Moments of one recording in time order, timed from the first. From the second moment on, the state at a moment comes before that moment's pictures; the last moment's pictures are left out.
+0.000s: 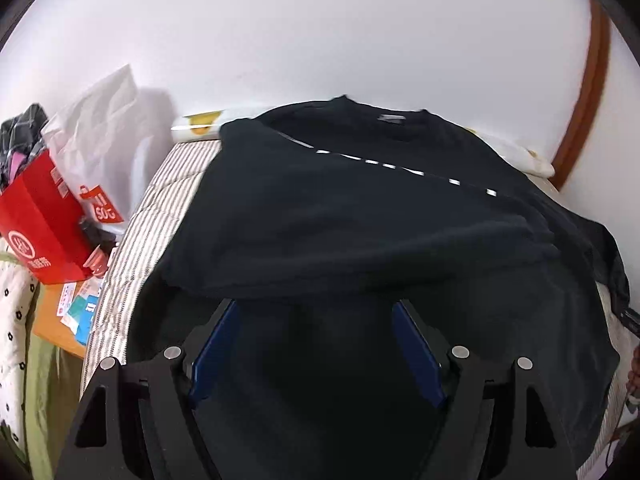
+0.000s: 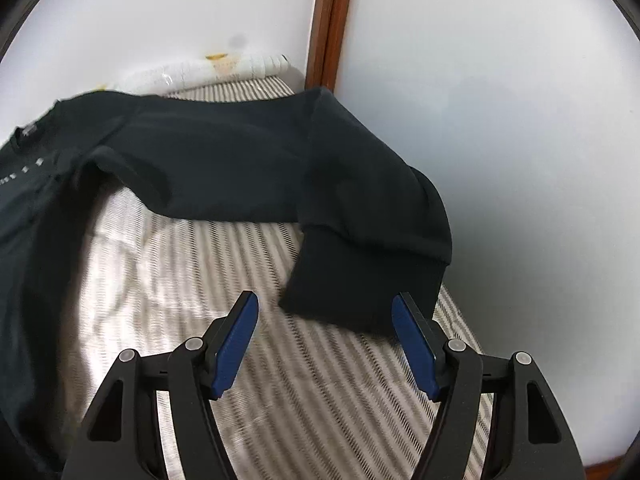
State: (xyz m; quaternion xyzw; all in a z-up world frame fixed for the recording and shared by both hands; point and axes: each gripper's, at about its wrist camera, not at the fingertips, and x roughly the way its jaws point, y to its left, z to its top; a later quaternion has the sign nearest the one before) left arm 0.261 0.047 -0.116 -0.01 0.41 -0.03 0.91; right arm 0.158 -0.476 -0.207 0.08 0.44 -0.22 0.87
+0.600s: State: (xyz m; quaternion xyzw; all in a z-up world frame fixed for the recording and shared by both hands) left arm 0.243 0.059 -0.116 -0.01 0.42 -0.01 0.91; right arm 0.177 -0.473 -0.169 0.14 0.41 -0.18 0.88
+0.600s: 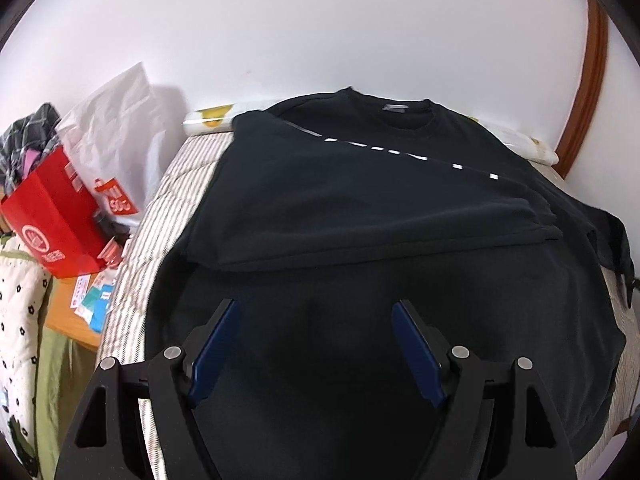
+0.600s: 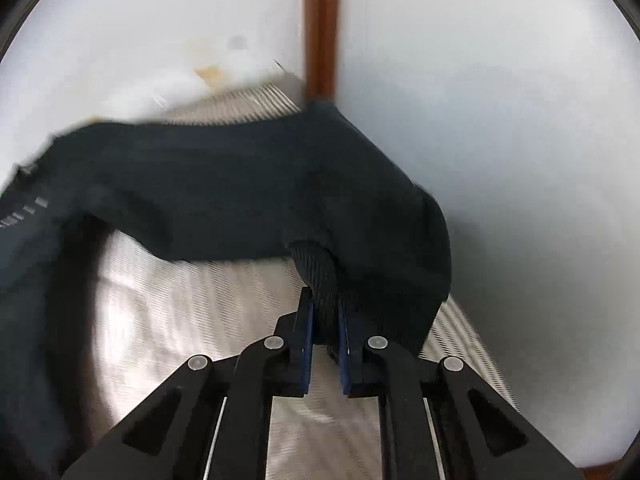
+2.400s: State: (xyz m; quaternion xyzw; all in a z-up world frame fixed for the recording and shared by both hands) left arm 0.371 0.042 -0.158 -0.07 0.47 -0.07 0.88; right arm 0.266 -0.280 -0.158 0.06 0.44 -0.04 0.90
